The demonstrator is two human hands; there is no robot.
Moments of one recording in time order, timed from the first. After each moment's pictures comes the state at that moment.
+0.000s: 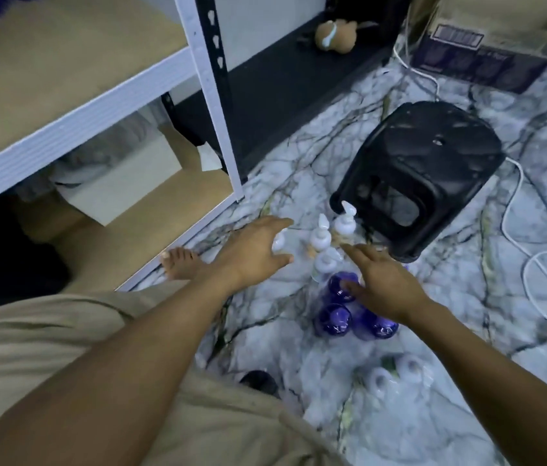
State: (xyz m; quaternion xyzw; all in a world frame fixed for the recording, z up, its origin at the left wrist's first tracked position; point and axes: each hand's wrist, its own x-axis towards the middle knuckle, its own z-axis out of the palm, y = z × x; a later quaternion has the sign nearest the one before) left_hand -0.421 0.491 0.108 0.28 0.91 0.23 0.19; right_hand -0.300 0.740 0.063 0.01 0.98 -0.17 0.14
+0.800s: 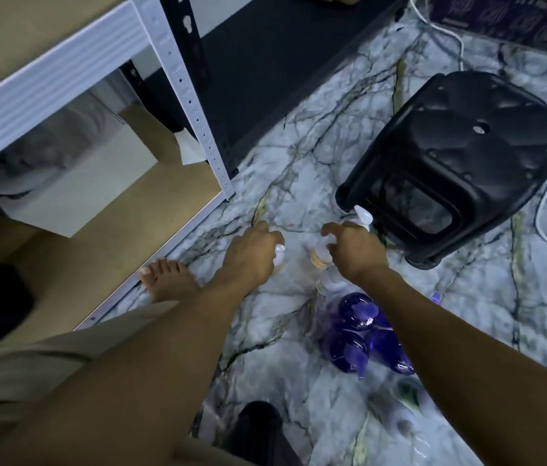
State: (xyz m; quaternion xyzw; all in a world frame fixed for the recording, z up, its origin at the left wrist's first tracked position) left_hand -0.510 0.525 -0.008 0.25 0.93 0.12 0.25; right_hand -0.441 0.727 -0.008 0.14 0.96 -0.19 0.16
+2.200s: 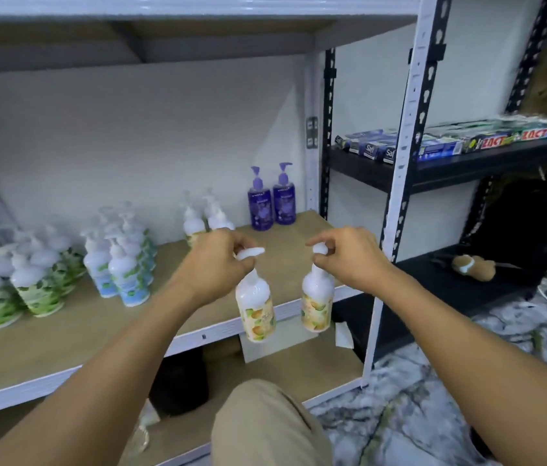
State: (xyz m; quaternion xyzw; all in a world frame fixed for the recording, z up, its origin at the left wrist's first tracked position) left_hand -0.446 0.236 0.425 0.05 0.95 0.25 -0.18; right_hand -0.508 0.472 0.406 -0.20 0.93 -0.29 -0.12
